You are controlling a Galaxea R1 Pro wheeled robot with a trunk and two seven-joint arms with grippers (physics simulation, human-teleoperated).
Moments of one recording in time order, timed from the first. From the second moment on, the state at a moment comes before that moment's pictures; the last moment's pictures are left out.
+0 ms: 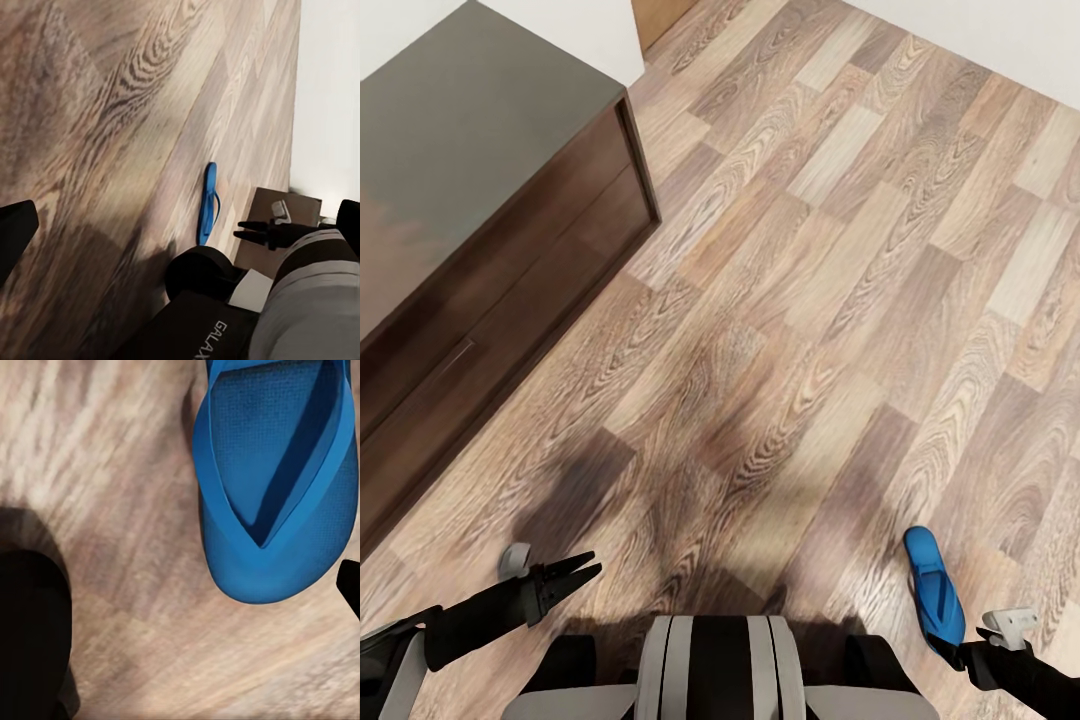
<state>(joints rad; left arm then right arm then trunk) -0.13 0.16 0.33 -1.48 0.30 0.72 -1.25 -0.02 -0.31 -0.37 -1.28 0.01 0.45 0.64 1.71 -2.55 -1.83</state>
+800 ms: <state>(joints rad) -0.13 0.16 0.33 -1.48 0.30 0.72 -1.25 -0.02 -0.31 -0.37 -1.28 0.01 0.44 0.64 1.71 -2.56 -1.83</state>
